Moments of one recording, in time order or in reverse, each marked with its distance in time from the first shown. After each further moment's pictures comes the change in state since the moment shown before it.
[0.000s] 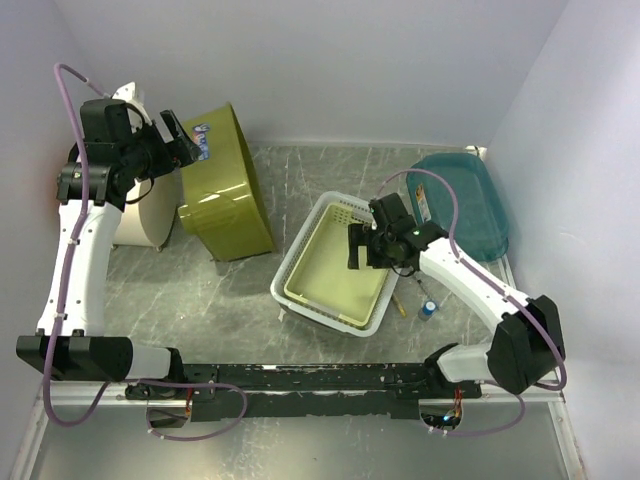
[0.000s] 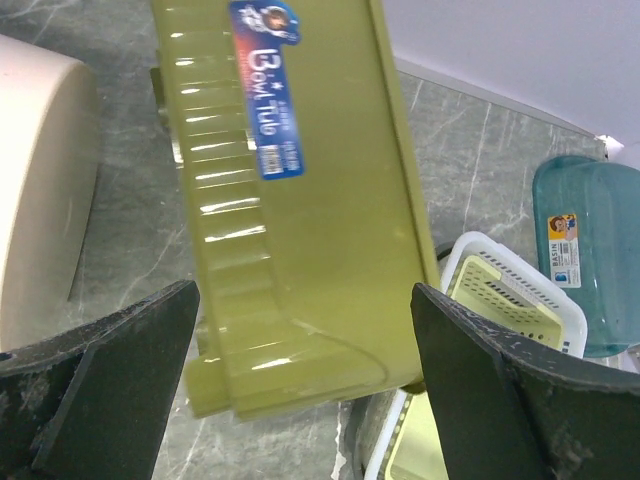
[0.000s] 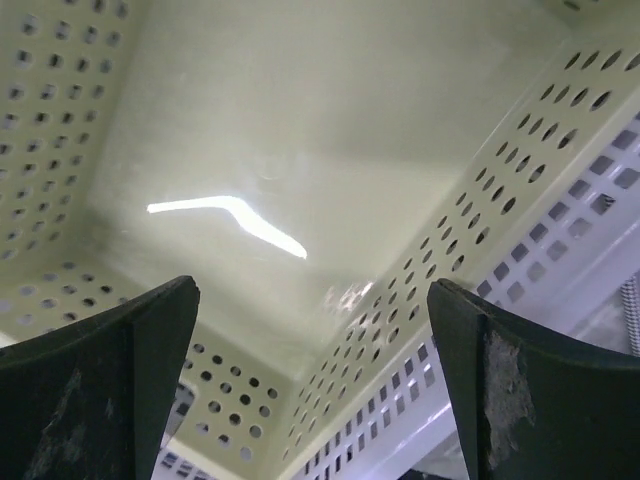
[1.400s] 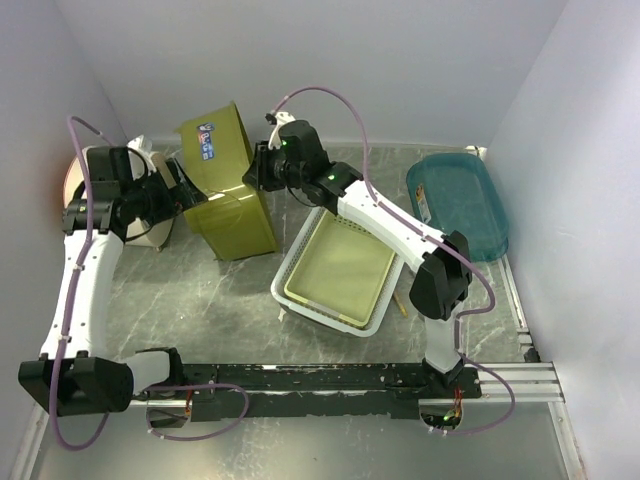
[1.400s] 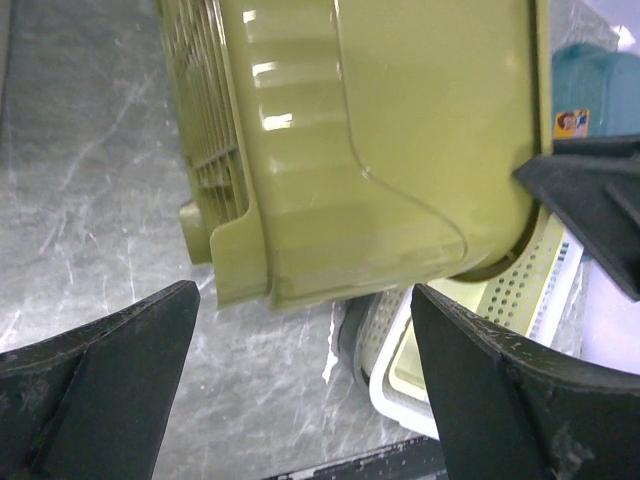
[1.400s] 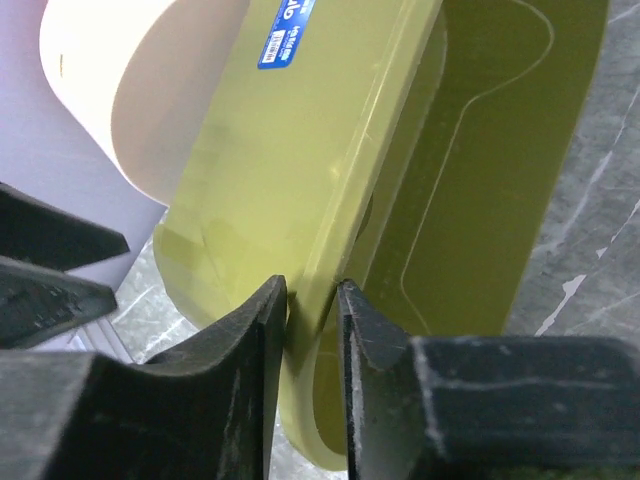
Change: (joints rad) left arm 0.092 -0.156 -0.333 -0.021 0.196 -0.016; right arm 0.251 0.613 0.924 0.329 -0.135 0.051
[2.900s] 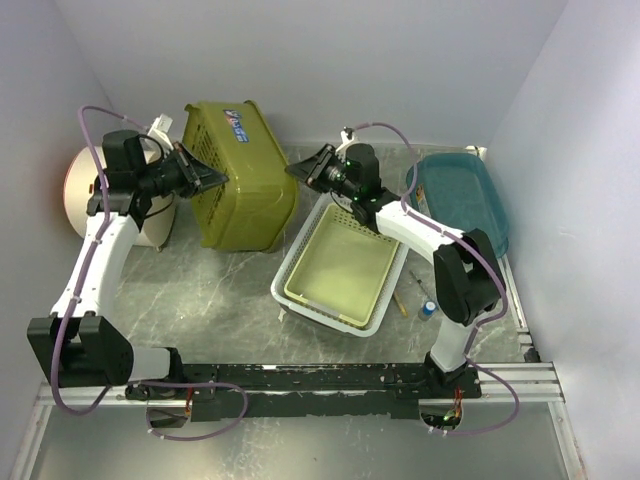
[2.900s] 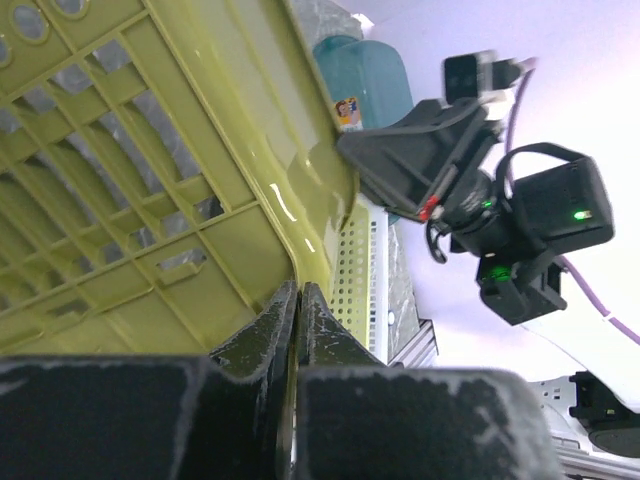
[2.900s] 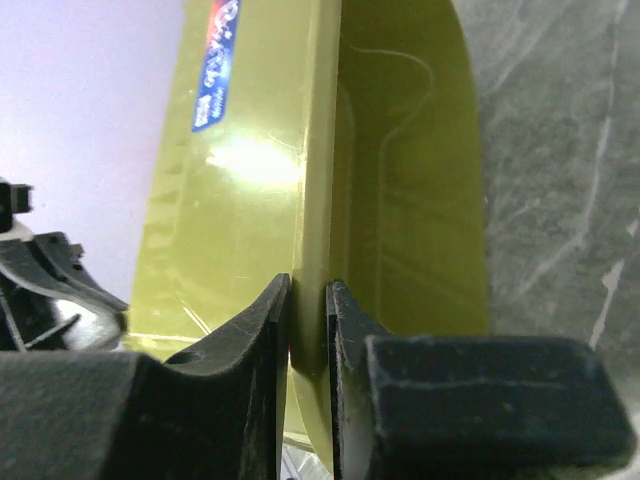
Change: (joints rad) left arm -0.032 0.117 -0.097 0.459 0.437 -0.239; right arm -0.246 -0.150 -0.584 0.673 -0.181 0.518
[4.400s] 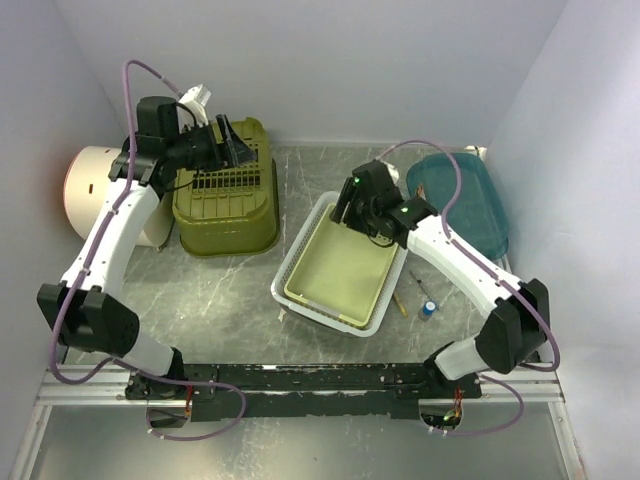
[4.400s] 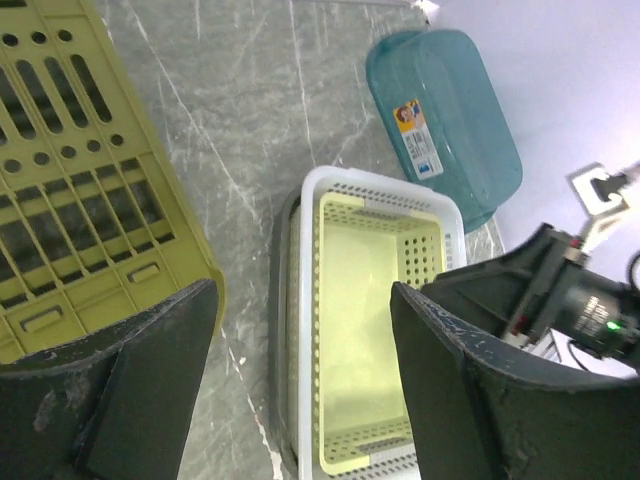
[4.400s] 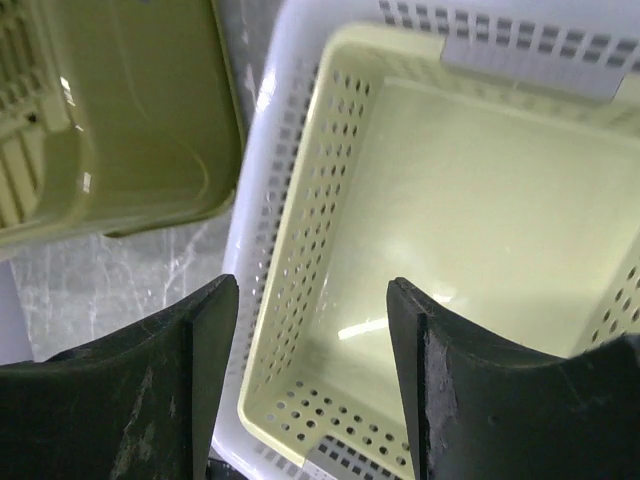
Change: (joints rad) left arm -0.190 0.209 0.354 -0.153 -0.244 0.246; right arm 0.041 -0.353 -0.019 -0.922 0.454 -0.211
